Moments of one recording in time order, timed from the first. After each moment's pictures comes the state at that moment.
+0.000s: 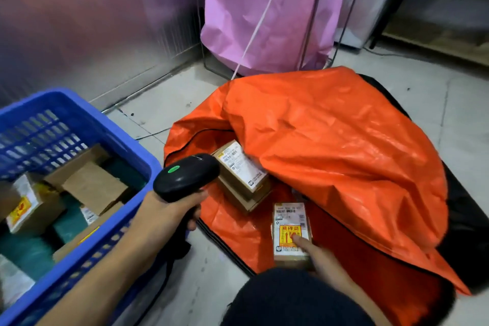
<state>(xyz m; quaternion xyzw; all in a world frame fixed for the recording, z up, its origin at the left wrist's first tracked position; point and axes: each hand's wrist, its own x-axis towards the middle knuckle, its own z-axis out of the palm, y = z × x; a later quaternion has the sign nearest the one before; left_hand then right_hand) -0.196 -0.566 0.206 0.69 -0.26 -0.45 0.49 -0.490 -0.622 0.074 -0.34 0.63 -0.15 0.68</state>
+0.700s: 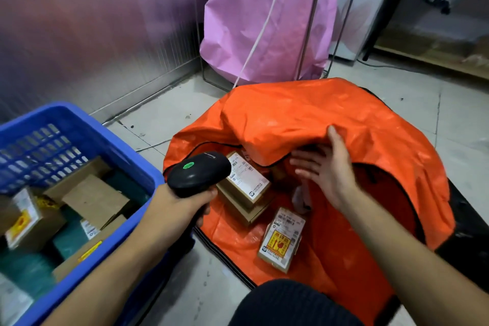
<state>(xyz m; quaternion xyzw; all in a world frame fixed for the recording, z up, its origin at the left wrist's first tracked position) -0.197 -0.585 0.231 0.70 -0.32 -0.44 0.46 -0.437 -0.754 0.205 -0.38 0.53 -0.41 0.64</state>
